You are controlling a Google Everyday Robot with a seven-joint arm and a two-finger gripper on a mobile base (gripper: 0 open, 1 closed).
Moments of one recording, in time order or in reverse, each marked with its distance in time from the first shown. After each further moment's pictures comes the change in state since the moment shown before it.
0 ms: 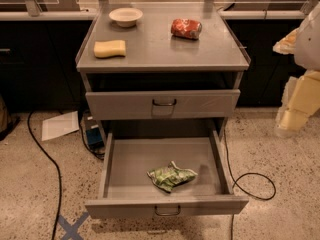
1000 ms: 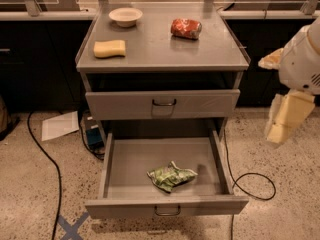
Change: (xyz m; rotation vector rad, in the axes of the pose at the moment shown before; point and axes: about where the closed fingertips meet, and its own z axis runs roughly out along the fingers) arm 0.000 0.002 0.041 -0.022 -0.051 -0.056
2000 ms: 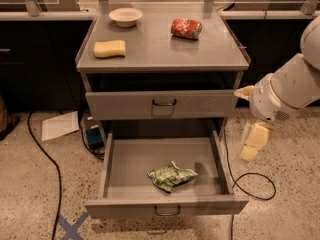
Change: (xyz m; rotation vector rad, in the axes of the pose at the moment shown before) arm 0.005 -0.003 0.112 -0.060 -0.121 -0.013
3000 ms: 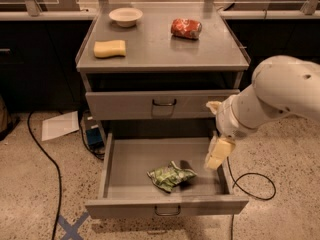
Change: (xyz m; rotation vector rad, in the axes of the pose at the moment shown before) arm -0.028 0.000 0.083 0.045 -0.051 -0.049
